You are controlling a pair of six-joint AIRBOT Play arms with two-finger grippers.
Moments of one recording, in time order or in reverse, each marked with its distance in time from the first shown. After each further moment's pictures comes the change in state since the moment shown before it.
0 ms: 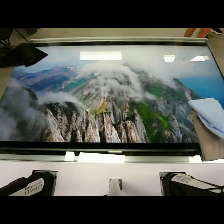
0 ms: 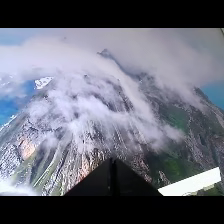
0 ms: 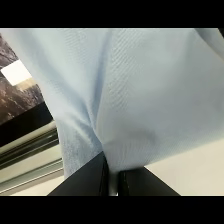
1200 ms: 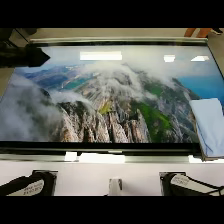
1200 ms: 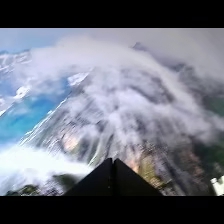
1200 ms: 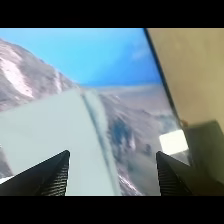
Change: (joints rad) left arm -0.135 -0.050 0.047 0.351 0.002 -0.097; right arm 0.254 0.016 0.354 0.107 -0.410 -0.150
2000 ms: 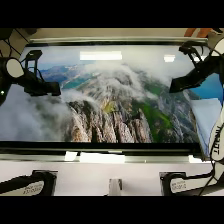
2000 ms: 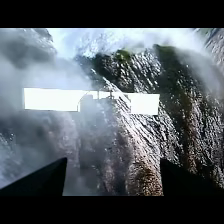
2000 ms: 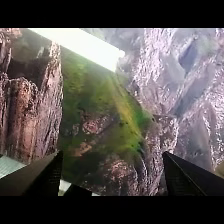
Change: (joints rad) left arm -0.075 -0.078 -0.168 0.341 -0.243 -0.234; right arm 0.622 -0.230 -0.039 -0.021 0.307 0.129
